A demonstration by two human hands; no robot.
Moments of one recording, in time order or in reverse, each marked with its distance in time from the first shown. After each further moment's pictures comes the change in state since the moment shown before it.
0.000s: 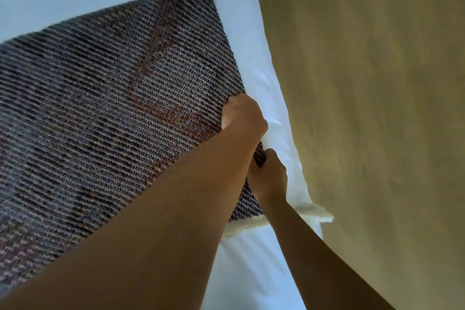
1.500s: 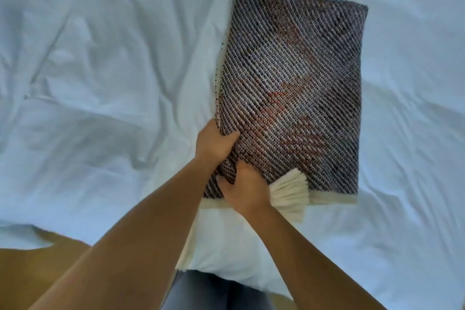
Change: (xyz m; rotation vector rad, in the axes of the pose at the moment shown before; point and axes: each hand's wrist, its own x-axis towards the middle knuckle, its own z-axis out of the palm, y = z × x) left_hand -0.218 -0.622 0.080 -1.156 0.310 -0.302; right_hand -0.372 -0.114 0.414 -0.691 -0.328 -0.620
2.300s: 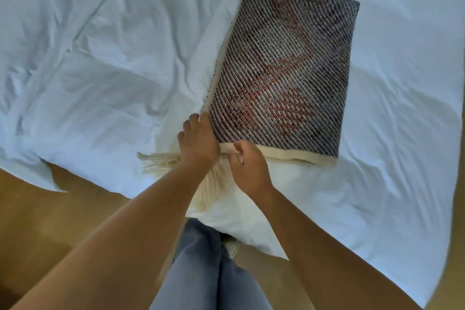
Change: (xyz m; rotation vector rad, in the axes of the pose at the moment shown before) left_hand -0.122 -0.044 0.002 0.627 0.262 0.127; right_hand -0.080 0.040 0.006 0.343 0.105 -0.239
